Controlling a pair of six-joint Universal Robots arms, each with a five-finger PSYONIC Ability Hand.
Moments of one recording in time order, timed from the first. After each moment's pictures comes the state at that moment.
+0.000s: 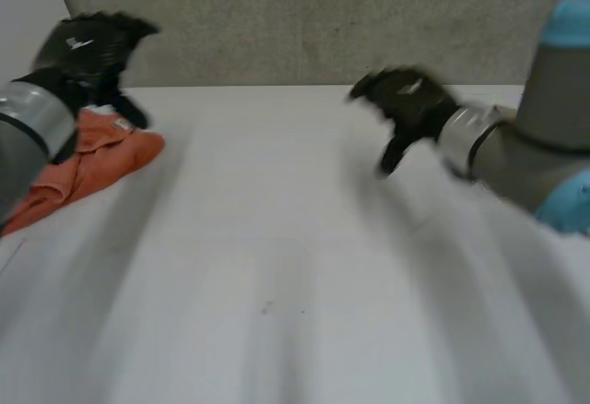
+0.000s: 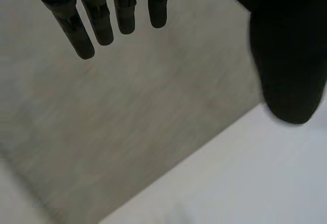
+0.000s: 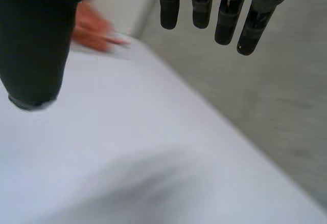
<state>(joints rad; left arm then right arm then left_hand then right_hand) 4.59 -1.81 -1.39 3.24 -1.31 3.39 1.98 -1.04 1.07 0.20 1.19 2.78 0.20 0.21 0.21 0.21 0.05 0.20 0.22 0.22 0.23 0.07</state>
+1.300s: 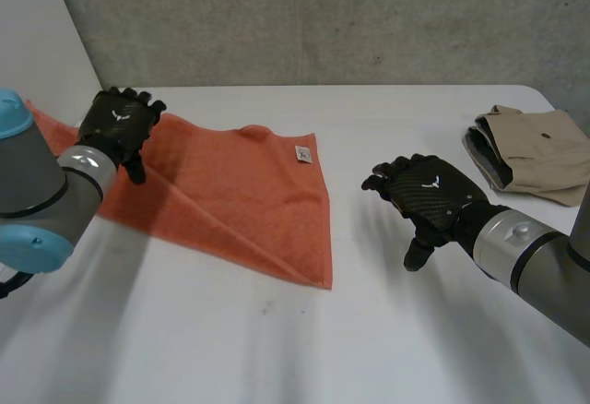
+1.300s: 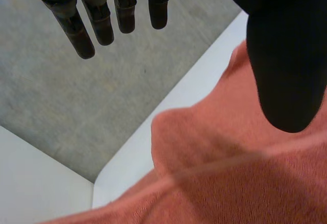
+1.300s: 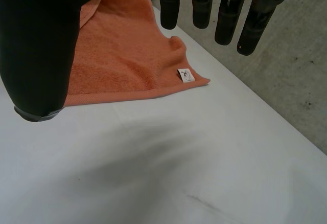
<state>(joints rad) 4.53 -2.07 -1.42 3.39 -1.43 3.69 1.88 -1.35 1.70 0.01 1.13 2.67 0.20 0.20 0.21 0.20 0.05 0.20 0.22 0.22 0.23 0.07</state>
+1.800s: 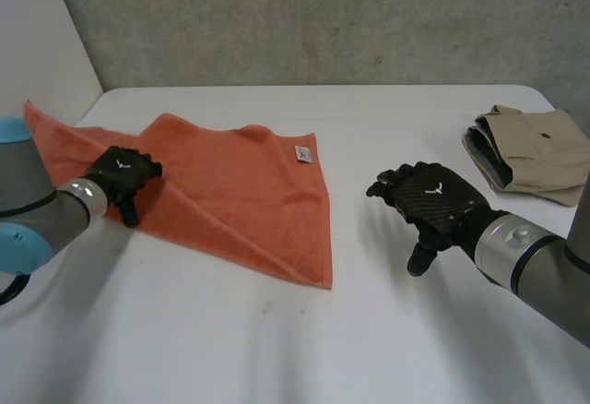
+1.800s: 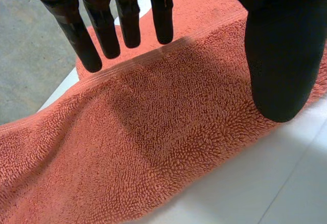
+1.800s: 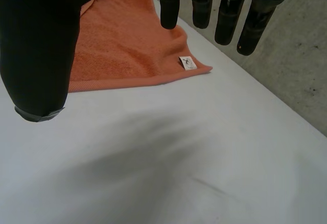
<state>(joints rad) 4.66 -2.33 -1.25 3.17 -1.26 3.85 1.86 -1.31 1.71 0.00 1.13 2.67 0.36 0.36 0.35 0.36 0.18 0.20 0.22 0.22 0.23 0.07</state>
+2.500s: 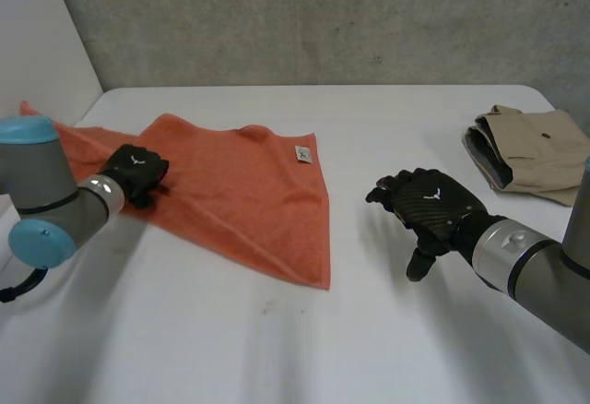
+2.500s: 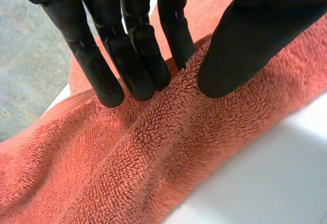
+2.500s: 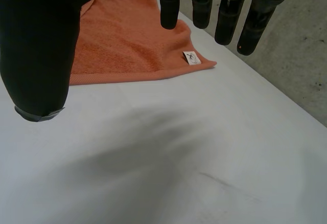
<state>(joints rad) 4.60 -2.39 -1.17 3.18 -1.31 3.83 1.86 -1.30 1.72 -0.01 1.13 2.67 1.14 1.19 1.19 1.19 0.96 0.20 0.22 0.22 0.23 0.07</state>
